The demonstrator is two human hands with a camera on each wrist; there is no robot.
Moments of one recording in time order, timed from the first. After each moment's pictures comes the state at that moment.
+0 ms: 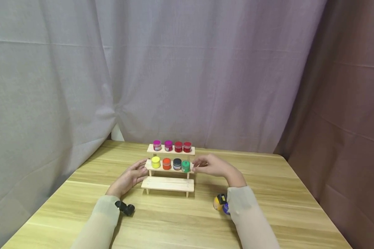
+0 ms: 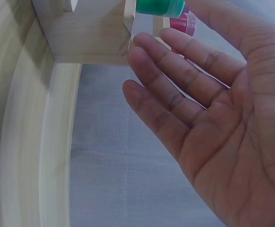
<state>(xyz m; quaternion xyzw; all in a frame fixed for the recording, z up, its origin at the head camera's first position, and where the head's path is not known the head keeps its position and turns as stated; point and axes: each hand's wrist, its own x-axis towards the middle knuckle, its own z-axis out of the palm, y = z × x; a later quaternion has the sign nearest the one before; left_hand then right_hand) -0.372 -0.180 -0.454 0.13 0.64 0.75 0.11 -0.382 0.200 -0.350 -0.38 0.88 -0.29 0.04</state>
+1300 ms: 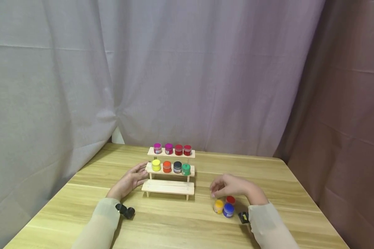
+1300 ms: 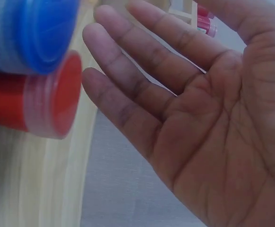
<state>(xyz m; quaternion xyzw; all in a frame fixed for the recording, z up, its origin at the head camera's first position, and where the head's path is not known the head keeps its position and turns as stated) -0.374 -0.182 -0.458 0.14 0.64 0.75 0.11 -0.342 0.259 -0.375 -0.33 0.88 -0.27 0.18</state>
